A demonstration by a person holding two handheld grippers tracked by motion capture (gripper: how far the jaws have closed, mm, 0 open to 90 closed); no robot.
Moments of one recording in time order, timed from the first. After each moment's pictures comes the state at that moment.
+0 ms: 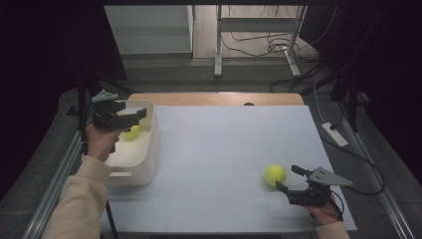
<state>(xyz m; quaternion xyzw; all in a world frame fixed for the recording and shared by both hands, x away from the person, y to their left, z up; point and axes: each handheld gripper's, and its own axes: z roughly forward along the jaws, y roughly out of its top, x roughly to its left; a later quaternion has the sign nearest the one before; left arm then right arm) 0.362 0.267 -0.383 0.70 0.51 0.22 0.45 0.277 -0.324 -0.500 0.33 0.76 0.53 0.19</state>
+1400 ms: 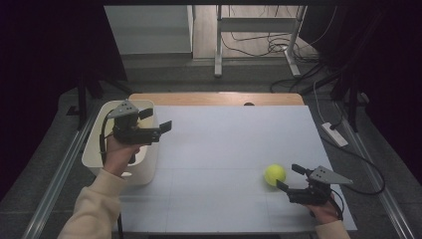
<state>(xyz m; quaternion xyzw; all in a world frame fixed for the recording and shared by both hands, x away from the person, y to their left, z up) 0.326 0.204 -0.376 0.73 0.40 0.18 0.53 0.281 -0.325 -0.500 0.33 0.76 0.53 0.19</state>
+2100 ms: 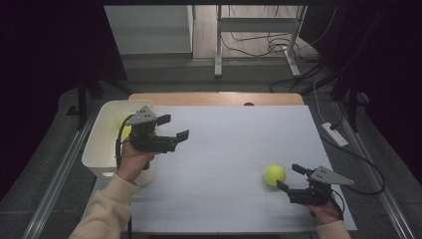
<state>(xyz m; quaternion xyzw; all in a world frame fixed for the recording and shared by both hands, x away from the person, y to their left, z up) 0.316 0.165 -0.378 0.75 0.36 0.16 0.53 0.280 -0.326 -0.498 0.33 0.76 0.53 0.19</state>
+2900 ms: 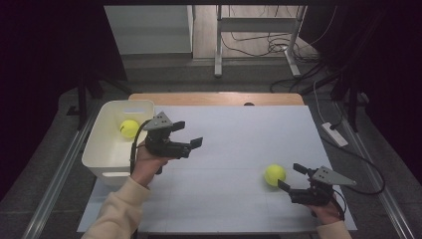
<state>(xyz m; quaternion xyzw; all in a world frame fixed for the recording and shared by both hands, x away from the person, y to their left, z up) 0.319 0.133 -0.395 0.76 0.34 0.13 0.53 0.278 -0.328 -0.495 0.33 0.75 0.54 0.19</state>
